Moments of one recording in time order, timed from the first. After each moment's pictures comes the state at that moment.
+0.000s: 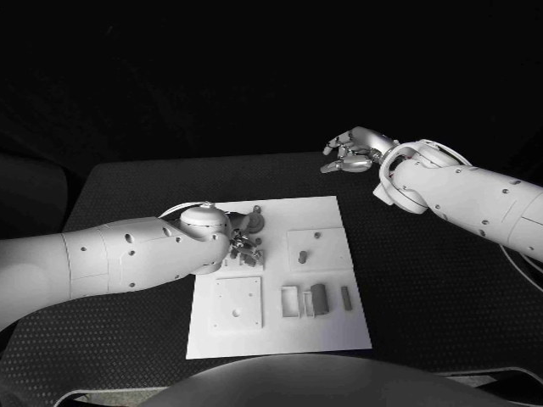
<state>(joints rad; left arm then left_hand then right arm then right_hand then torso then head) 1.15 -0.60 -0.24 1.37 -1.42 0.02 -0.58 0.72 -0.15 0.38 -0.29 0.05 1.23 -0.01 0.33 0.85 1.33 -0.11 0.87 0.43 1.28 -0.21 1.44 0.72 0.05 1.36 -0.26 0.76 1.31 1.19 -0.56 -0.01 1.02 -1.19 -0.26 0.06 0.98 -0.12 0.53 -0.25 0.05 0.77 0.17 0.10 0.68 0.94 0.08 1.04 0.90 1.04 -0.02 1.26 0.98 0.22 0.92 0.03 1.12 1.28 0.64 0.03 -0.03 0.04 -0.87</state>
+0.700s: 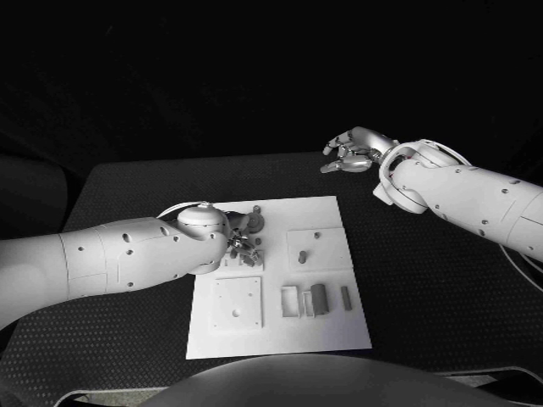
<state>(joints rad) 1.15 -0.61 -0.24 1.37 -1.40 0.00 -0.55 0.82 -0.16 0.44 -0.23 0.05 1.21 0.01 0.33 0.85 1.31 -0.09 0.87 0.43 1.28 -0.21 1.43 0.72 0.04 1.36 -0.26 0.74 1.31 1.19 -0.56 -0.01 1.02 -1.19 -0.26 0.07 0.98 -0.12 0.53 -0.25 0.05 0.77 0.17 0.10 0.68 0.94 0.08 1.04 0.90 1.04 -0.02 1.26 0.98 0.22 0.92 0.03 1.12 1.28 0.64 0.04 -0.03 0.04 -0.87</state>
